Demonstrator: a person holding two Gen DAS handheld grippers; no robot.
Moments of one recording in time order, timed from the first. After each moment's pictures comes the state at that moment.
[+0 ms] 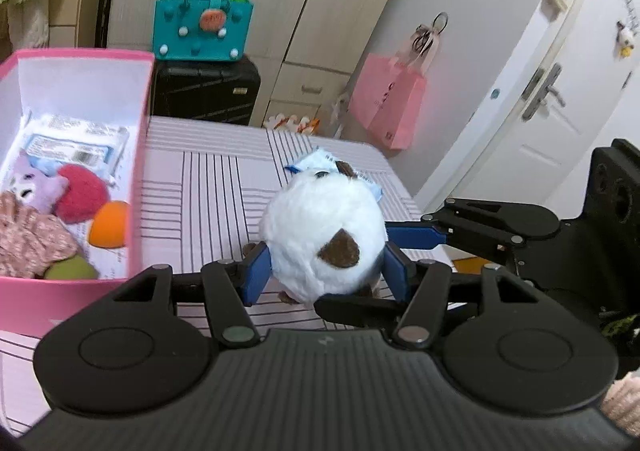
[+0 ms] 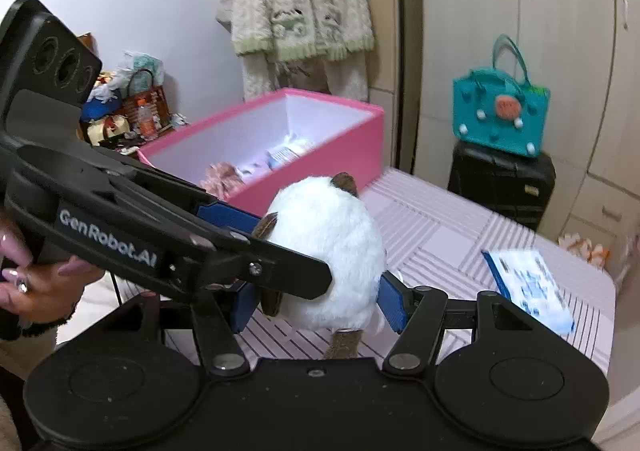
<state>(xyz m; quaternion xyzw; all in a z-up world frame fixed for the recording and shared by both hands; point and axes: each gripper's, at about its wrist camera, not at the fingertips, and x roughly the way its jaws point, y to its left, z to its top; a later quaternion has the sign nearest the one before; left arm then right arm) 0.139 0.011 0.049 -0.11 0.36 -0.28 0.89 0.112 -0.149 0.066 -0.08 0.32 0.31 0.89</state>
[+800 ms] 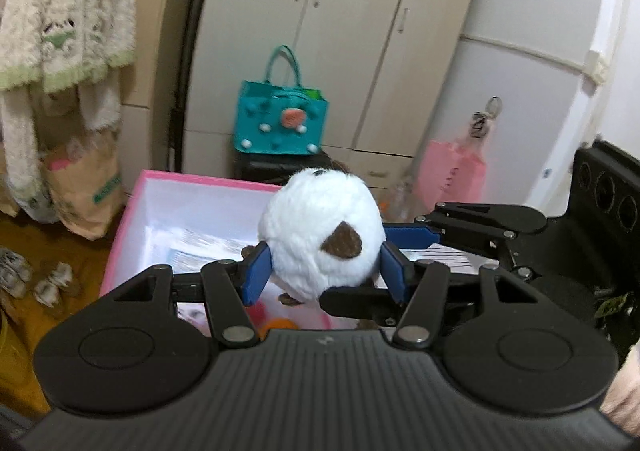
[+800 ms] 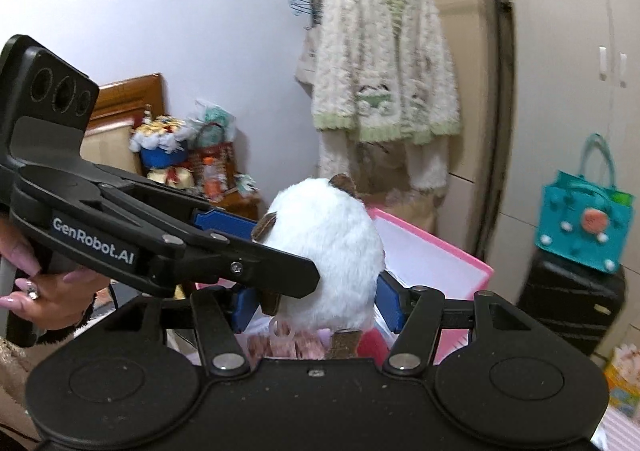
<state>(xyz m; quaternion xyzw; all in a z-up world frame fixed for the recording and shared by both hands) 0.163 0.143 0.129 -0.09 0.27 -0.18 0.94 0.191 -0.044 0.122 -0.07 0.23 0.43 0.87</state>
